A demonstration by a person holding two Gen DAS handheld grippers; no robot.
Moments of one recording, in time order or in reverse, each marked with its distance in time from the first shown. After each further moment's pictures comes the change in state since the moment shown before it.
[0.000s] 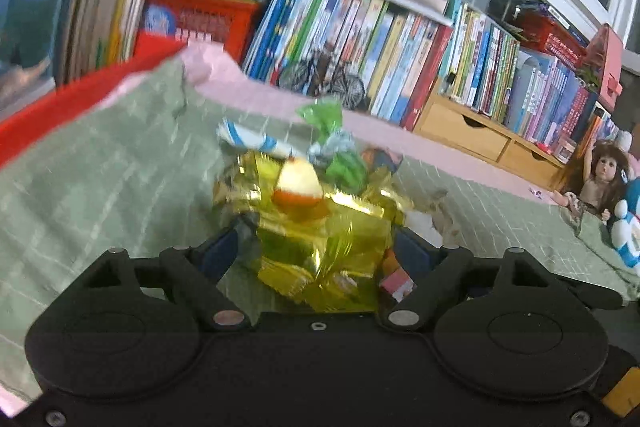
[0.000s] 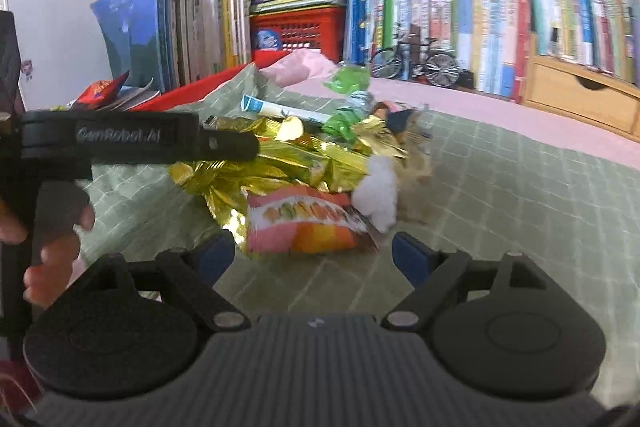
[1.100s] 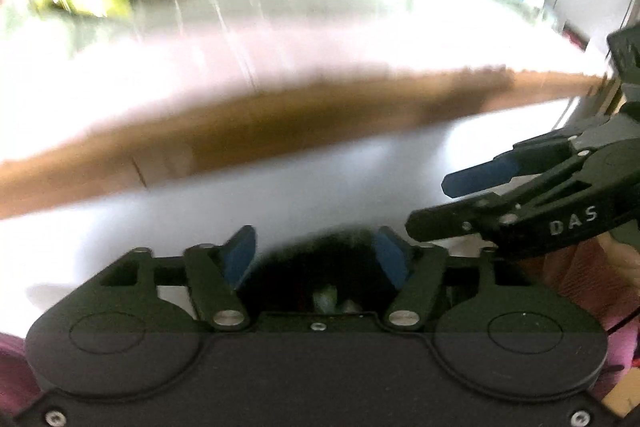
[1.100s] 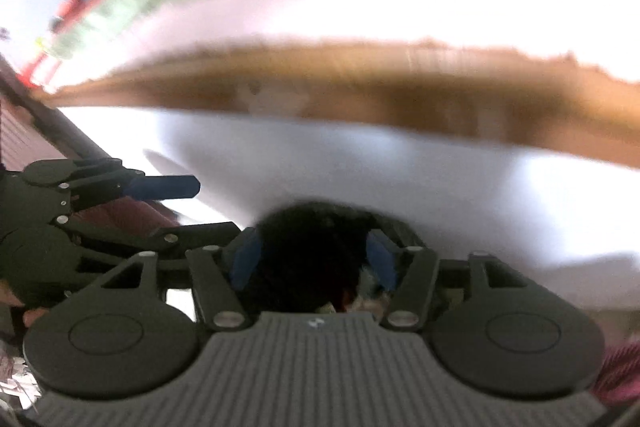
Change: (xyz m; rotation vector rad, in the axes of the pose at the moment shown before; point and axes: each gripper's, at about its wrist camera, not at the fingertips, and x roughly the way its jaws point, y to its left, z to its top) left arm -0.109 -0.109 -0.198 0.451 0.356 -0.182; right arm -0.145 -0.018 -0.161 0.309 0.308 -0.018
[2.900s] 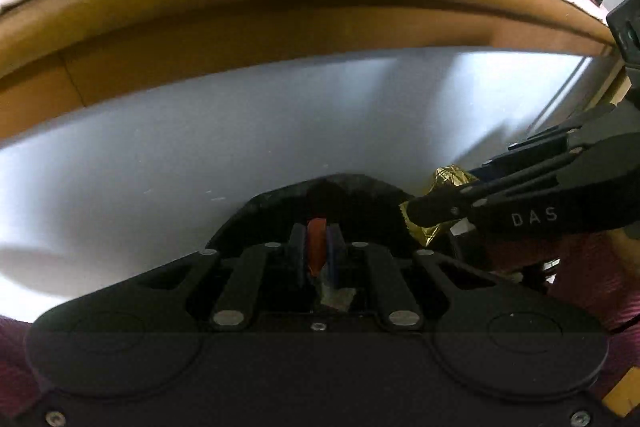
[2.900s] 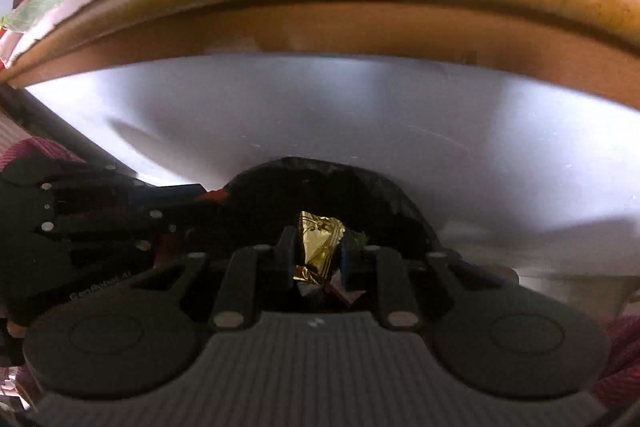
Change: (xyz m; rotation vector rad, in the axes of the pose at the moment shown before) left arm 0.061 -0.007 -0.041 -0.011 0.177 -0.032; right arm 0.056 -0.012 -0.036 0.080 0.166 -0.099
